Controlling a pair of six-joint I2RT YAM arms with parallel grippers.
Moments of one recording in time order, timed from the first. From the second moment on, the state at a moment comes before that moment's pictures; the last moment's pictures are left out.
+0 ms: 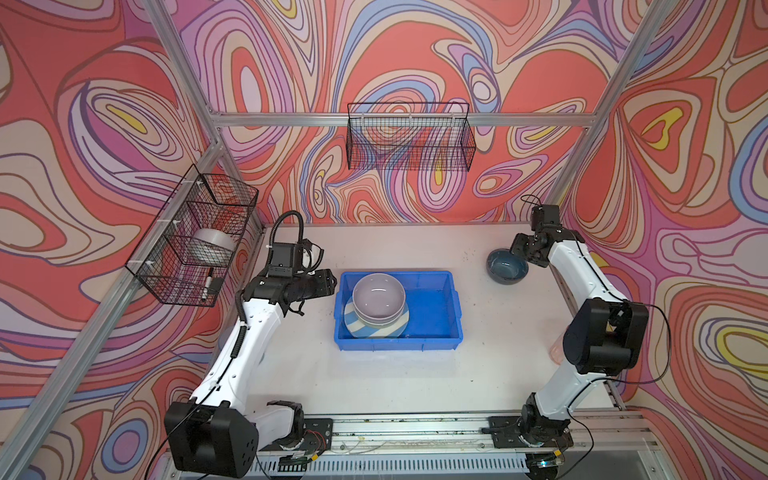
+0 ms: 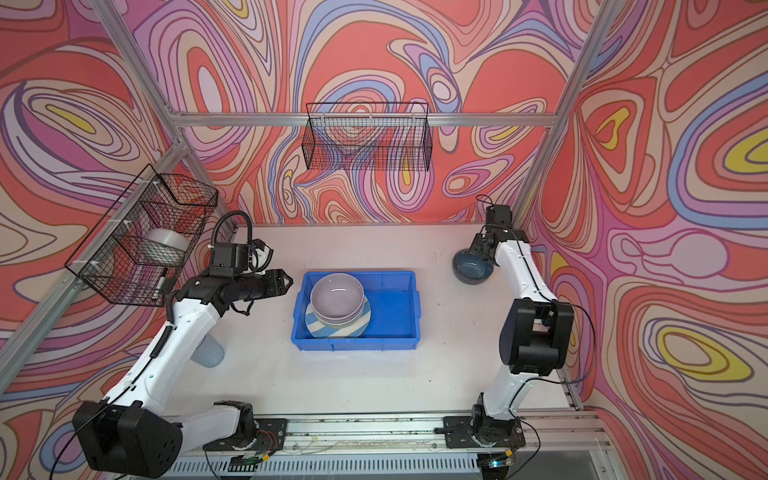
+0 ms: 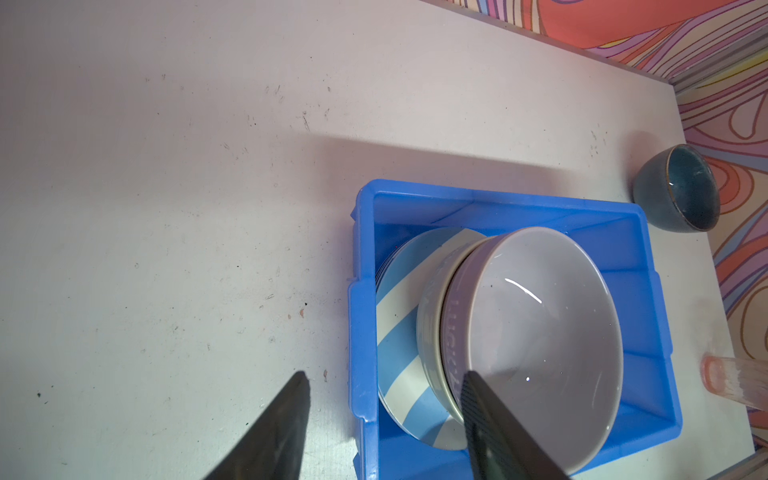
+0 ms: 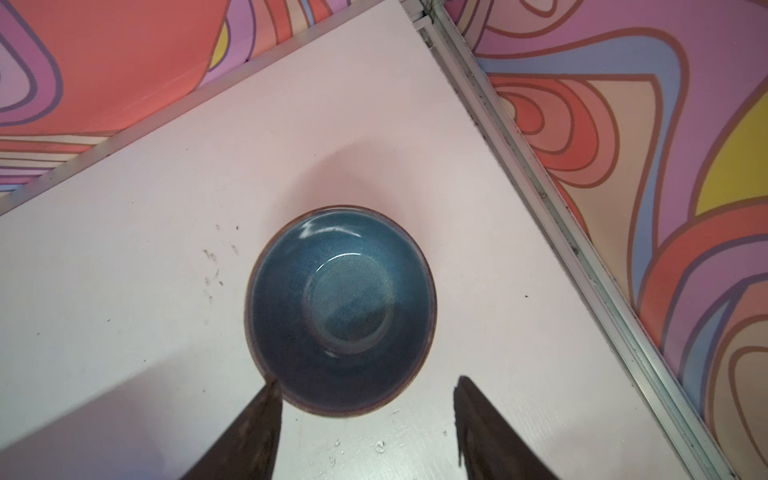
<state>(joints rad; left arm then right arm) -0.10 1.22 1.13 -0.77 0.22 -0.29 -0.12 1.79 1.56 -0.73 0.17 0.34</state>
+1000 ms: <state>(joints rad) -0.10 1.22 1.13 -0.77 0.22 -0.29 -0.24 2.02 1.50 -0.66 0.02 0.38</state>
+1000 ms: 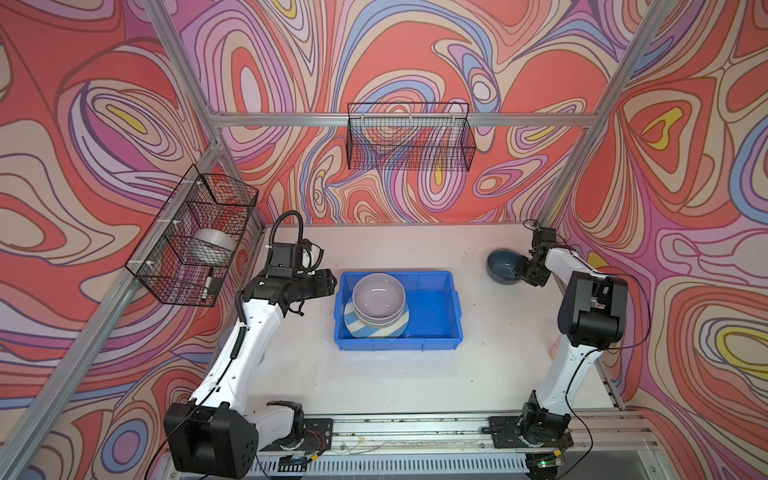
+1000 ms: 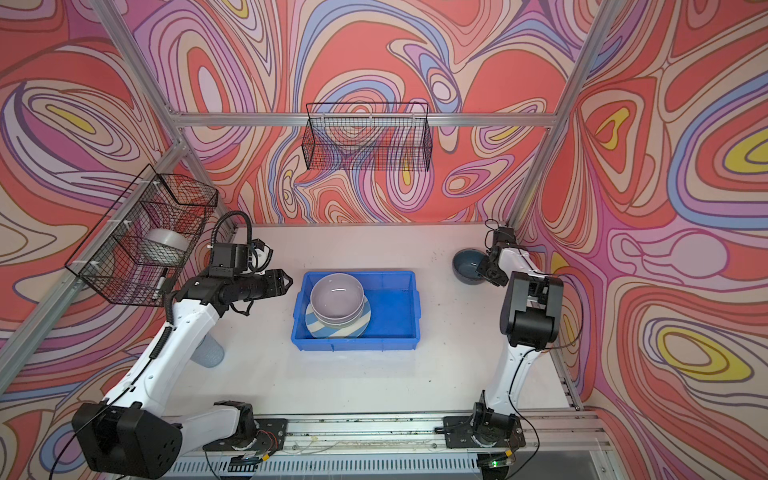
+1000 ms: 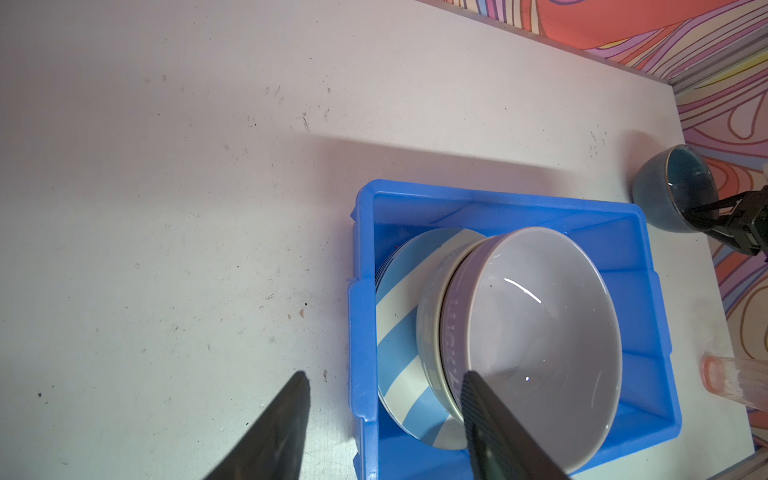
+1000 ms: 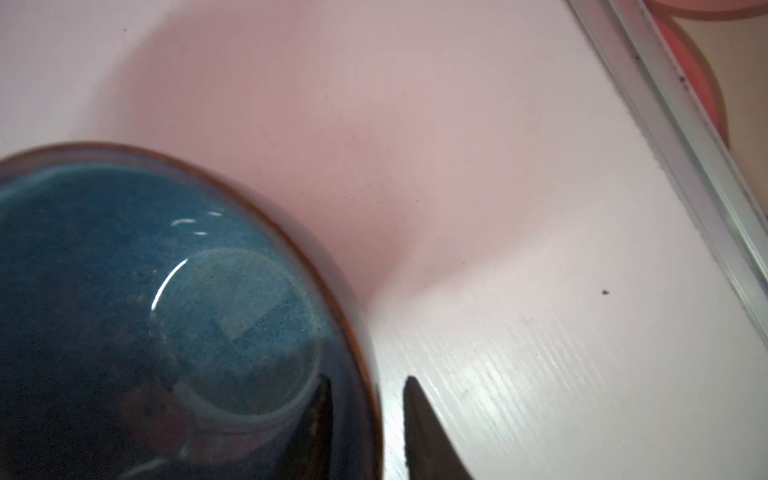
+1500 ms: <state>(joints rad) -0.10 1.22 1.13 -0.77 0.22 -0.29 -0.24 2.01 1.50 -0.66 -0.03 0.38</state>
